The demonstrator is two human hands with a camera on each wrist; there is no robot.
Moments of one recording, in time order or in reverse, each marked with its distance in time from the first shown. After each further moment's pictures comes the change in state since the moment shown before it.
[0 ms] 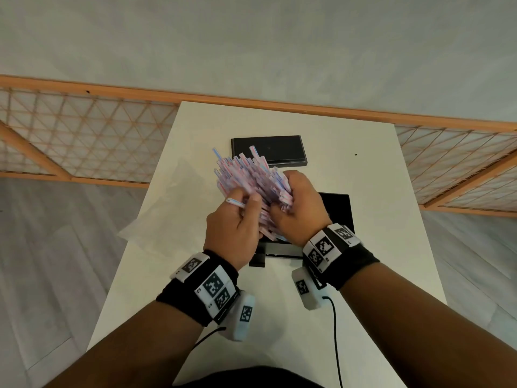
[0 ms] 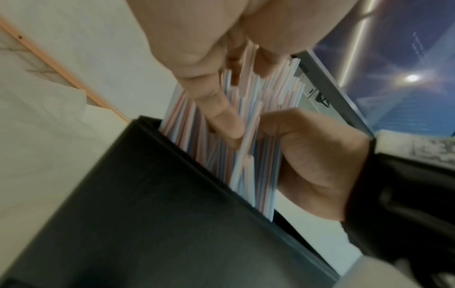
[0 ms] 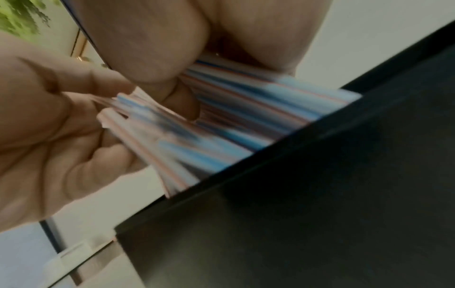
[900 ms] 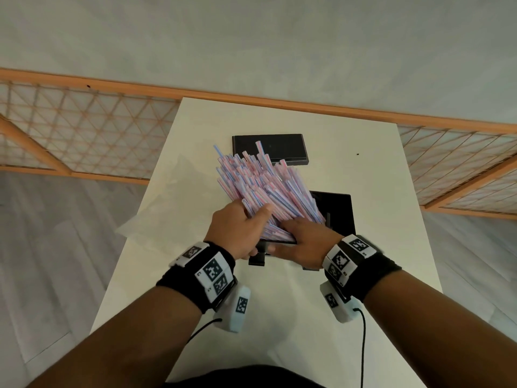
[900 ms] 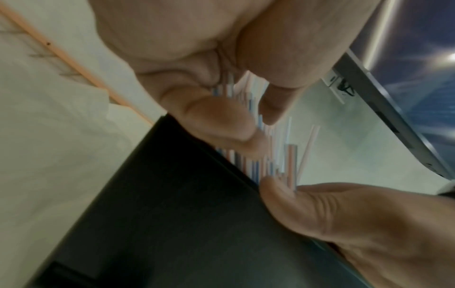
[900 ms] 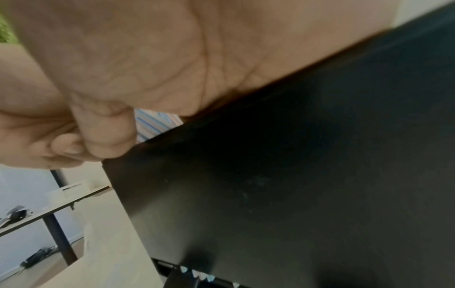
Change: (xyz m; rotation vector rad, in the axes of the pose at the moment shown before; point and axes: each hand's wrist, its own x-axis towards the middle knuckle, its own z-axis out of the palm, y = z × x) left_hand 0.011 0.005 0.000 0.159 -0.304 -0.295; right_hand -0.022 0.036 -0.010 -0.443 -0.688 0.174
